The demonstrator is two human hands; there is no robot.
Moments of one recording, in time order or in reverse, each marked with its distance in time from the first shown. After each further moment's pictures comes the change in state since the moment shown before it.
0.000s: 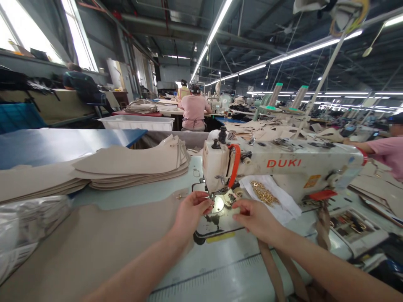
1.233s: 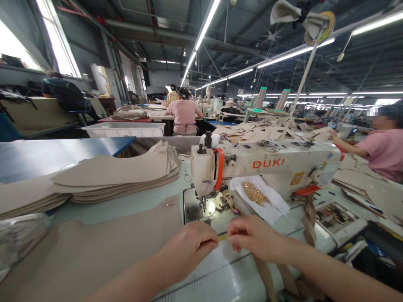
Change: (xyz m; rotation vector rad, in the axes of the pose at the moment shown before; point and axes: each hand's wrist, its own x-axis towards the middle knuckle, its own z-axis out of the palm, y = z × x) left_hand -0.043 0.023 -0.011 1.123 -0.771 0.568; right_hand -0.037 -0.012 -0.015 0.155 -0.268 -0.102
